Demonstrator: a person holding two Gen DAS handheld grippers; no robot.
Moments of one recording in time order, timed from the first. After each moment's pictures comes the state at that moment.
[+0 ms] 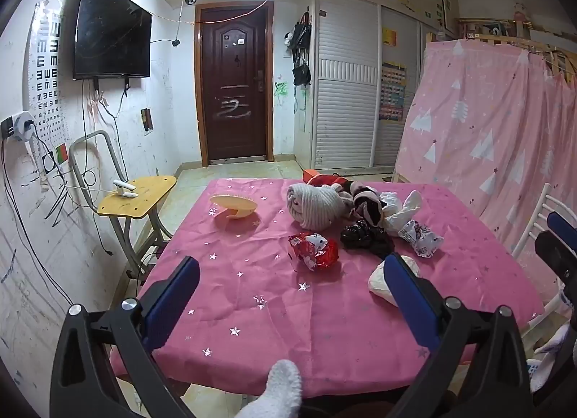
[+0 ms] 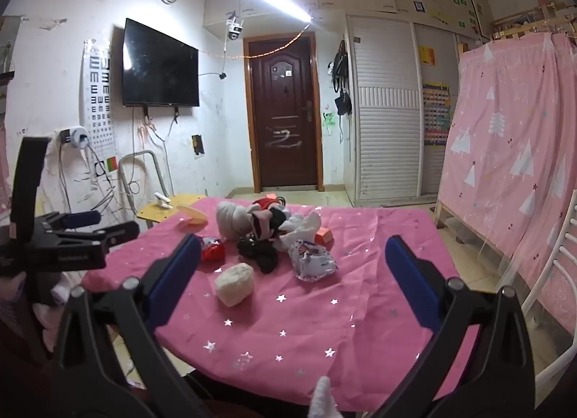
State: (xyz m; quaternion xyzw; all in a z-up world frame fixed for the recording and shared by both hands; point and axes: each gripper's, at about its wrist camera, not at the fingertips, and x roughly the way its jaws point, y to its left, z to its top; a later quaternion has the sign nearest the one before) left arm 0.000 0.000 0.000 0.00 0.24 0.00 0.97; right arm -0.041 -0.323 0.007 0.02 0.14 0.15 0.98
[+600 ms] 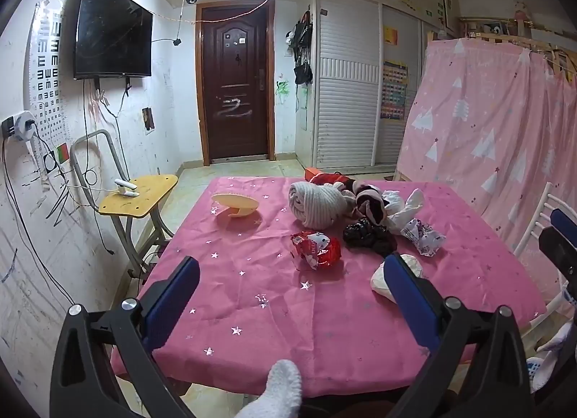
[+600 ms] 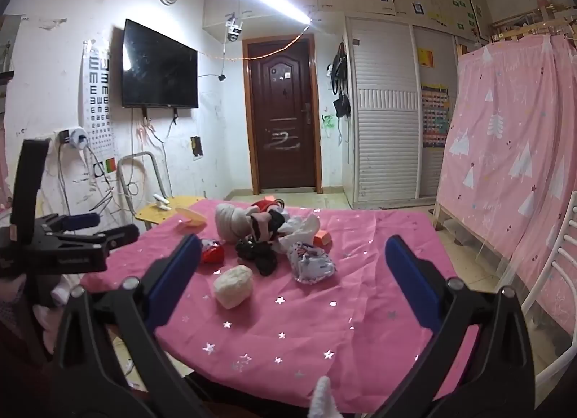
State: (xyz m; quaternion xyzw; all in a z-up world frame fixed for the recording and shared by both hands) left arm 0.000 0.000 0.000 0.00 0.25 0.00 0.97; right arm -0.040 -0.322 0.006 0.01 0.14 0.15 0.98
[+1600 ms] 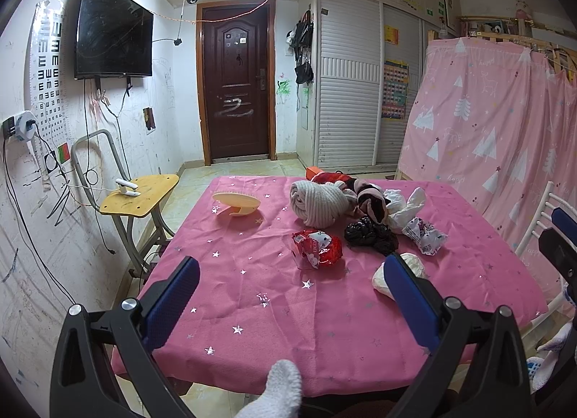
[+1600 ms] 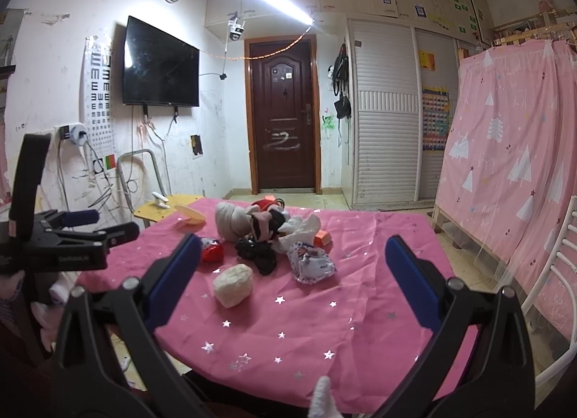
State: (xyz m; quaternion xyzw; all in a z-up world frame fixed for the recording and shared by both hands) left arm -0.001 0.000 0.001 0.00 0.25 0.00 0.97; right arm -0.040 -0.320 0.005 0.01 0.14 0.15 0.98
